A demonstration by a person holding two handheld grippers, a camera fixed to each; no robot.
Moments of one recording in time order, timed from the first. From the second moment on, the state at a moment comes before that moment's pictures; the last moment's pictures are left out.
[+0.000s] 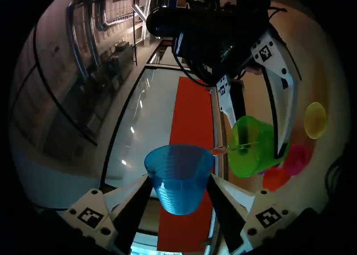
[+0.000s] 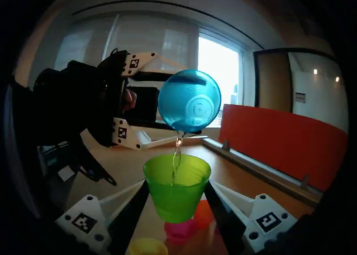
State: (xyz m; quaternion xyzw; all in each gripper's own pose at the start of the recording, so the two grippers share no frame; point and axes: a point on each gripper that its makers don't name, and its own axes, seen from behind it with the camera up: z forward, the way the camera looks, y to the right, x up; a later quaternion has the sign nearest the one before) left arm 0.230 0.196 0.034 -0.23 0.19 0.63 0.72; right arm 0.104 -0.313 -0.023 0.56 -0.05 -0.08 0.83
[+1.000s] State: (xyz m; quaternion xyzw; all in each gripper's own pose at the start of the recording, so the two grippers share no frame) left arm 0.232 0.199 0.028 -0.20 0.21 0.67 0.68; right arm 0.107 -0.313 -0.023 0.55 -0.05 -0.08 0.83
